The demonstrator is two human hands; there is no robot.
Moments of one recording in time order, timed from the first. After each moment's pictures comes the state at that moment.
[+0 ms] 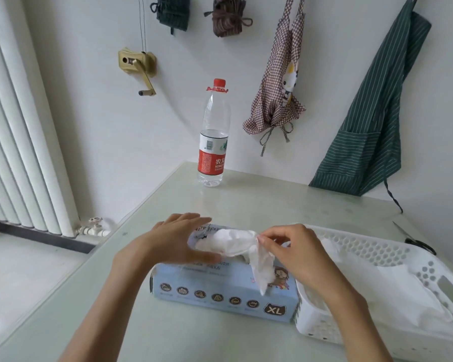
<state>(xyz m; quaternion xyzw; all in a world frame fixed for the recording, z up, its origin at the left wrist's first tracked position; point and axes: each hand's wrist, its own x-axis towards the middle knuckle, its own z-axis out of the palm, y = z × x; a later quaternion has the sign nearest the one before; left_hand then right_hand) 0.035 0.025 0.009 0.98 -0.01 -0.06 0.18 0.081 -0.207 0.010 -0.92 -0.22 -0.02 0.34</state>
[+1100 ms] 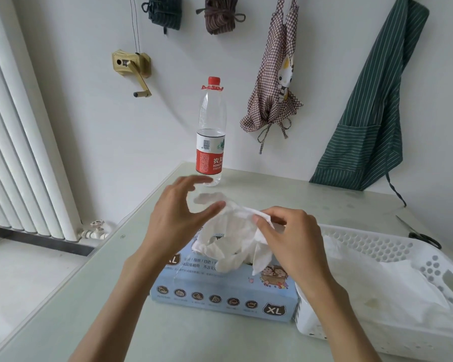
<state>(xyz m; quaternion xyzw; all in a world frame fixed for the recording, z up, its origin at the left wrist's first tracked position) 0.046 0.003 0.018 0.87 0.04 0.30 0.40 0.081 -0.191 0.012 -0.88 -0.20 -0.18 0.40</state>
